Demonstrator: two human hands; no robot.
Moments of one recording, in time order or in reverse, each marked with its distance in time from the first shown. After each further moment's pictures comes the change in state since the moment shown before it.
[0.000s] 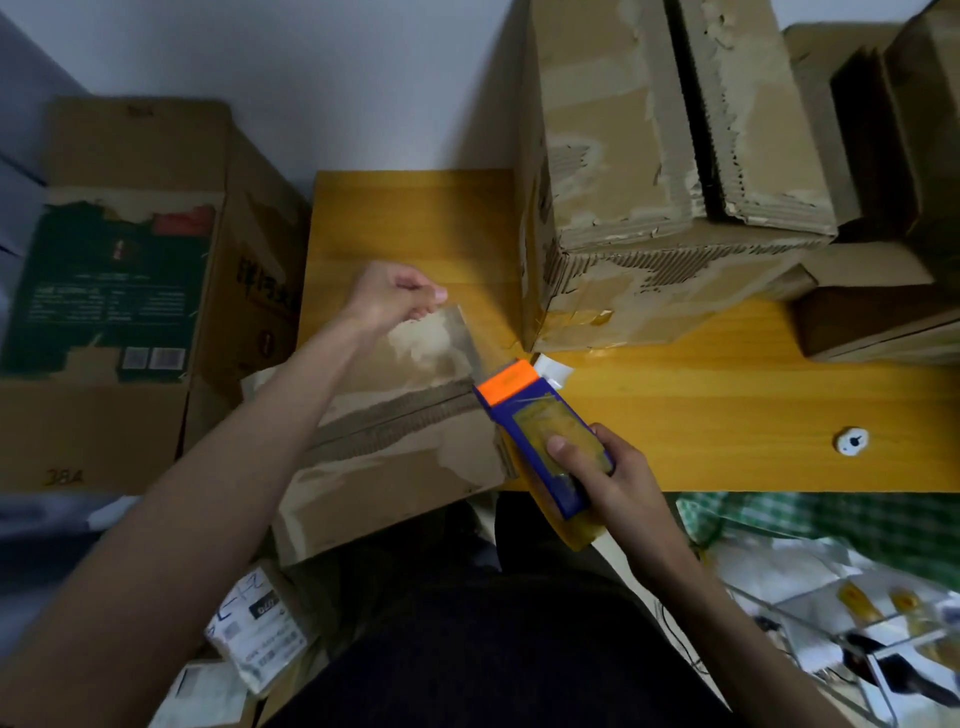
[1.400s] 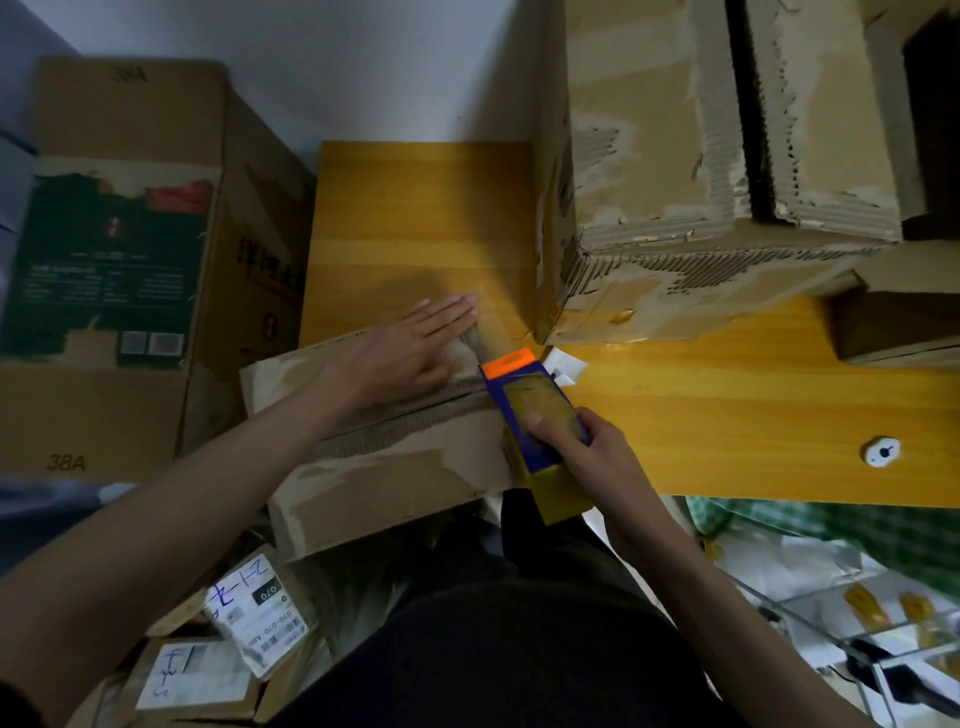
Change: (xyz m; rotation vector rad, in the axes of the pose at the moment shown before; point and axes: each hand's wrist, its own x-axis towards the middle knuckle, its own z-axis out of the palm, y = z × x) left_hand 0.015 -0.082 0.005 1.069 -0.366 0.714; right_hand 0.050 -0.006 0.015 -0.031 -0.014 0.222
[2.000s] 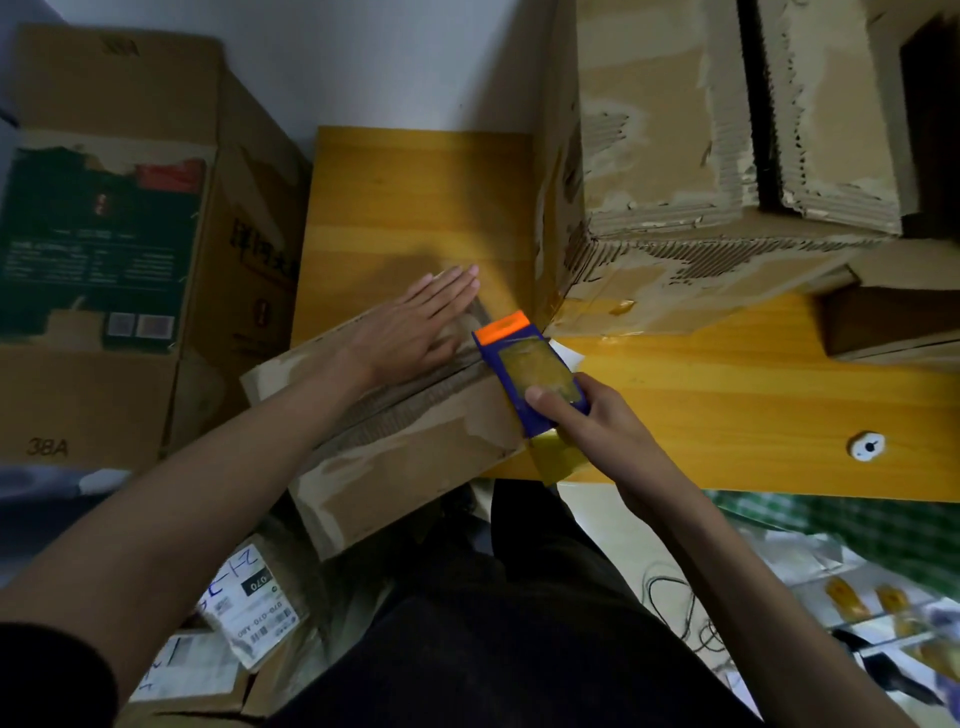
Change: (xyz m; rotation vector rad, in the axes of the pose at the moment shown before) left_hand 0.010 -0.003 0.016 0.153 0.116 -0.048; right_hand 0.006 -0.020 -0.005 -0.064 -0.136 -0.065
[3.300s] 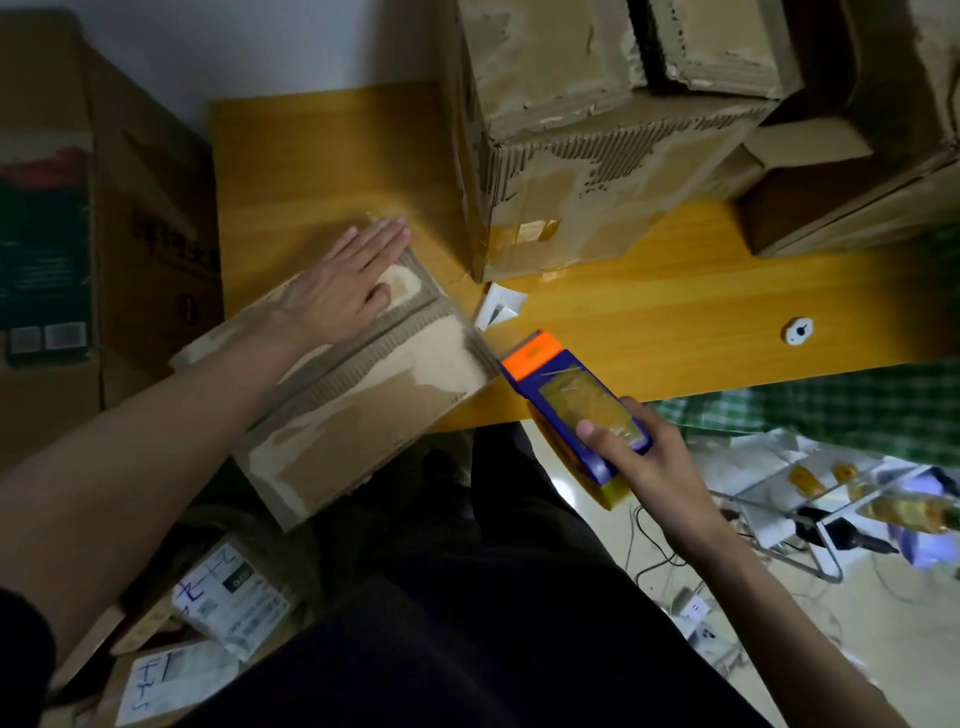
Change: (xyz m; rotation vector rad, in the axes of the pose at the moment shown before) left_hand 0.002 0.002 0.006 -0.015 -0.013 0.022; right_hand -0.109 0.087 -0.033 0.070 0.280 -0.066
